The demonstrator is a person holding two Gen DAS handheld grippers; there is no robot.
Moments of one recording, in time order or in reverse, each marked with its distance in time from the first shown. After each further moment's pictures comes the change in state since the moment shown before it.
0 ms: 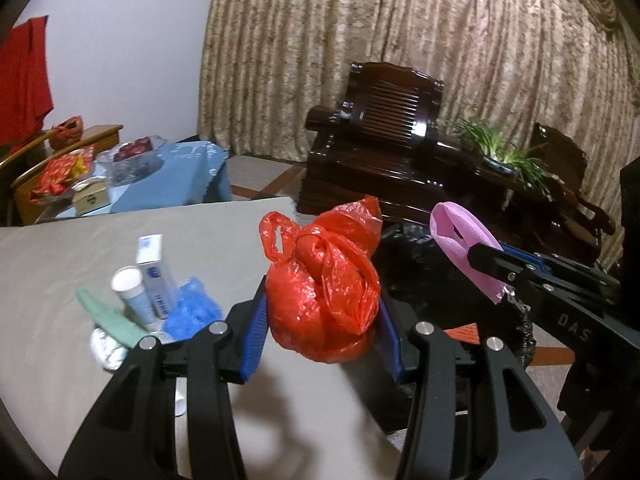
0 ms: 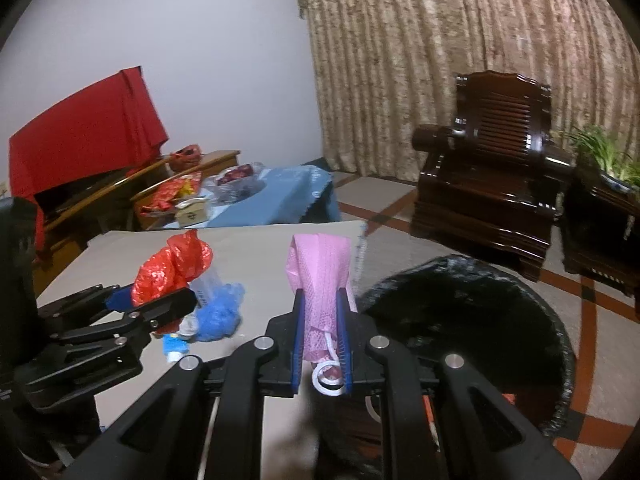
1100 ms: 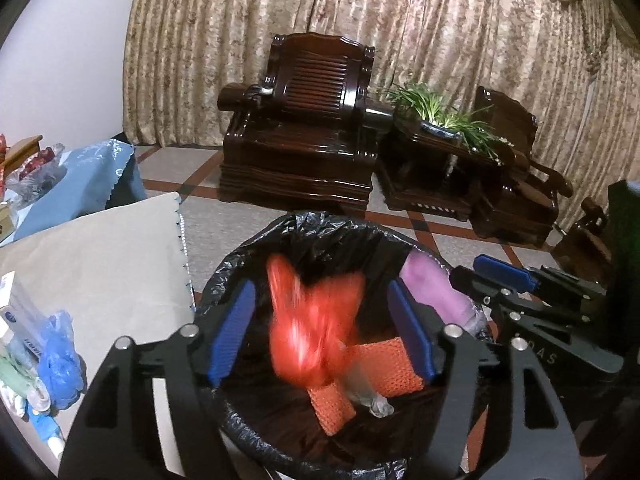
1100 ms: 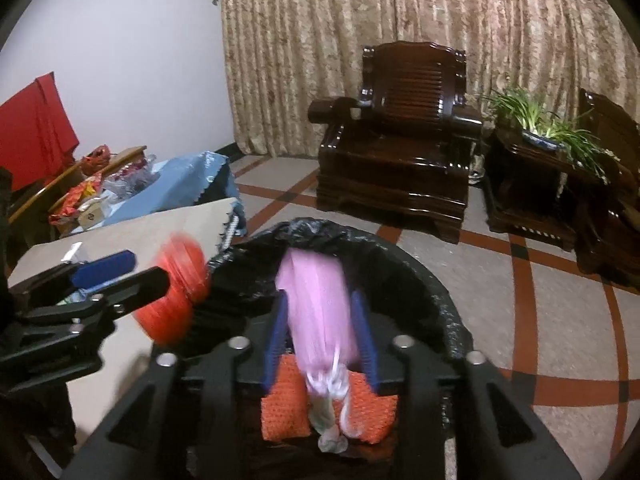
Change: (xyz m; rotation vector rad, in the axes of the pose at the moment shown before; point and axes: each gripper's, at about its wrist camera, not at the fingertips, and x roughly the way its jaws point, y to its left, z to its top) left arm 0.109 -0.099 0.005 0.100 0.083 -0.211; right arm 0.015 -0.129 -0.028 0.120 0.067 -0.266
